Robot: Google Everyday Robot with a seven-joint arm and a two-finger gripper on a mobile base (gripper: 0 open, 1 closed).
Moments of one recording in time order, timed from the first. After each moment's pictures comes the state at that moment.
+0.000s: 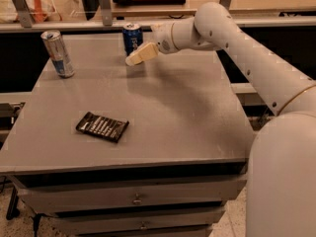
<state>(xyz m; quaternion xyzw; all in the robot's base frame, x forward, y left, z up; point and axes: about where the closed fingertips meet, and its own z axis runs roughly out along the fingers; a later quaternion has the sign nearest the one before) 0.785 0.032 0.879 -0.47 0.69 0.24 0.50</state>
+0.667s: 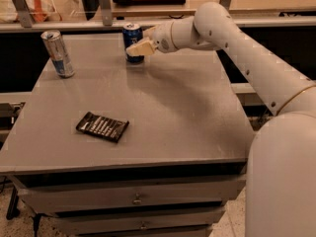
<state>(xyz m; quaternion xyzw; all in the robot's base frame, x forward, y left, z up) 0.787 0.036 0.882 -0.47 0.68 0.25 0.50</state>
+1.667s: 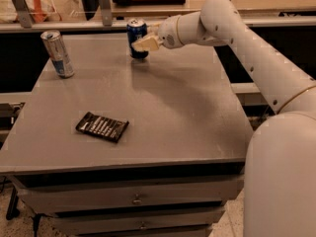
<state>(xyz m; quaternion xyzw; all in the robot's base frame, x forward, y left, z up) 0.791 0.019 0.894 -0.47 0.68 0.25 0.51</state>
